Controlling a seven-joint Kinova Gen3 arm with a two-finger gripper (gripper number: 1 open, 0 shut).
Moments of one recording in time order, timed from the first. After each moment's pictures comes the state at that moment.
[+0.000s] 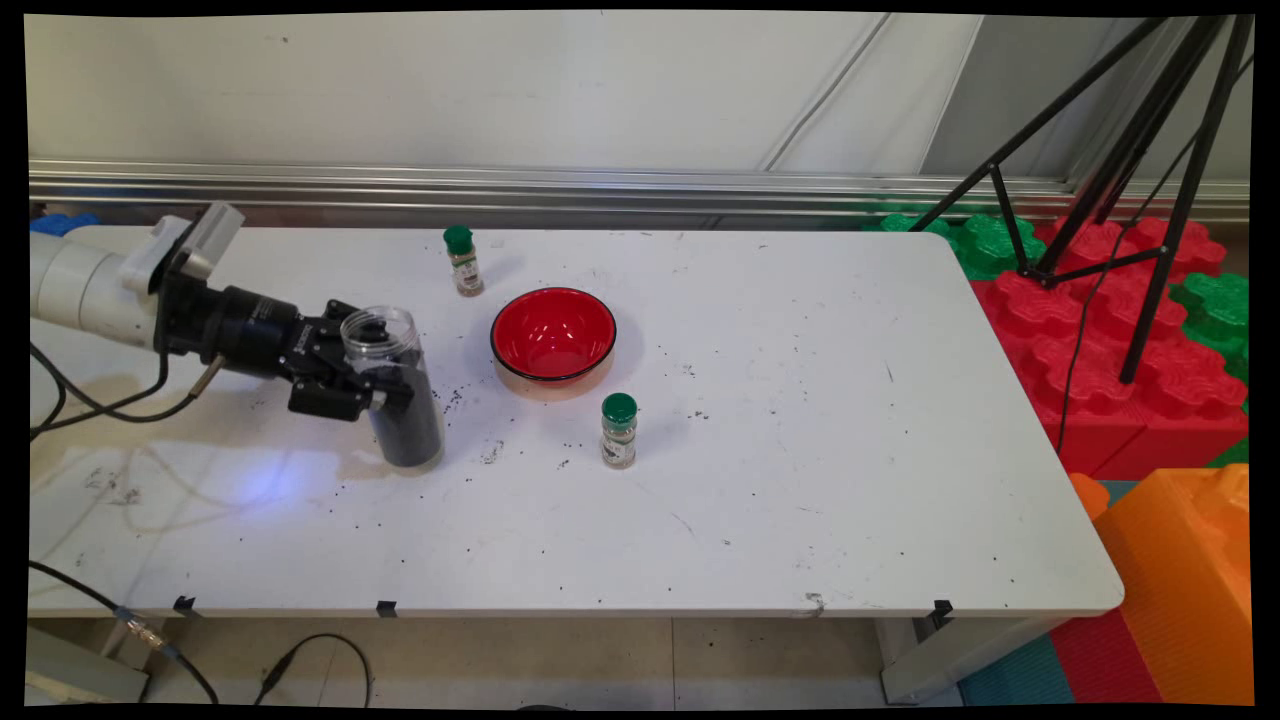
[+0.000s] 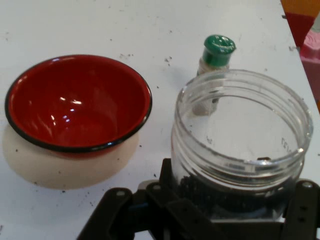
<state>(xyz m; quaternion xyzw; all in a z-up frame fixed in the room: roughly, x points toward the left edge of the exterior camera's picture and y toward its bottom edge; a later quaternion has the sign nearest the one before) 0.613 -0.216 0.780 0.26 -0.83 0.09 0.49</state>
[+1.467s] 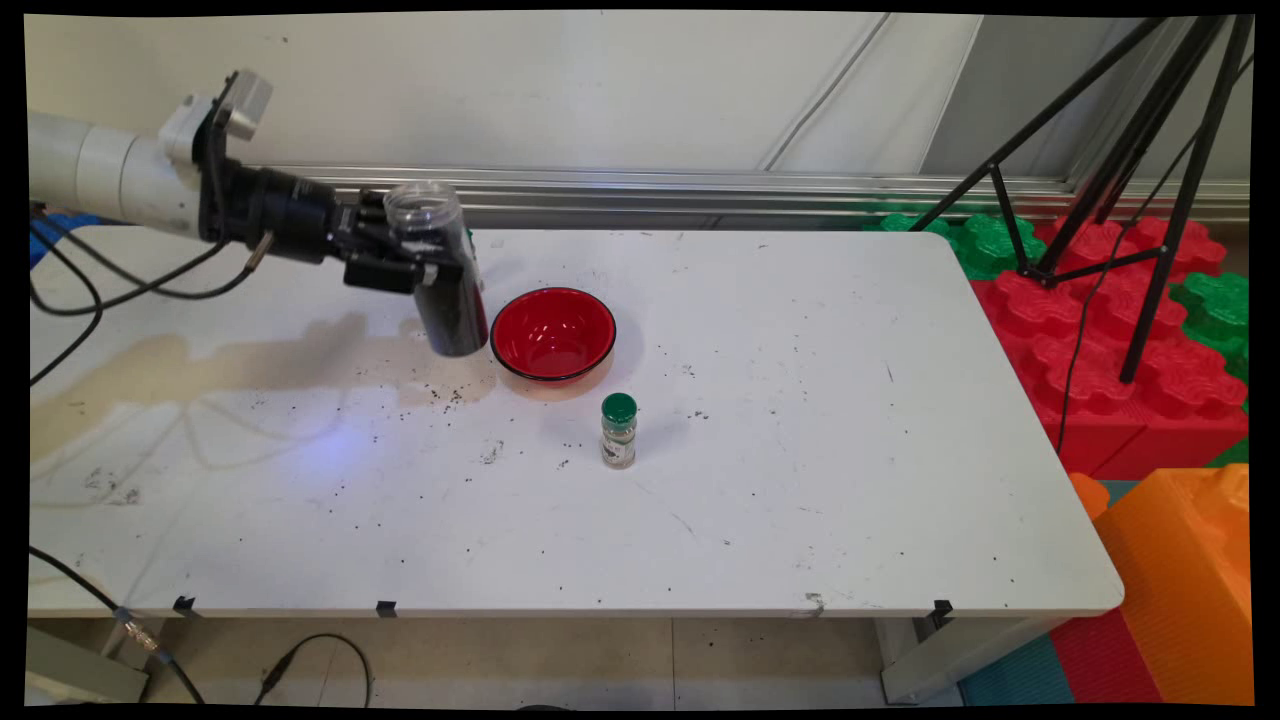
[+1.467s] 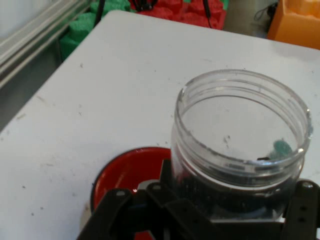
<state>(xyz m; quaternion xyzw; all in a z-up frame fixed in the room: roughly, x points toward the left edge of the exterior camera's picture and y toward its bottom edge) 0.593 -0.283 0.855 0.29 -0.80 0.14 0.51</state>
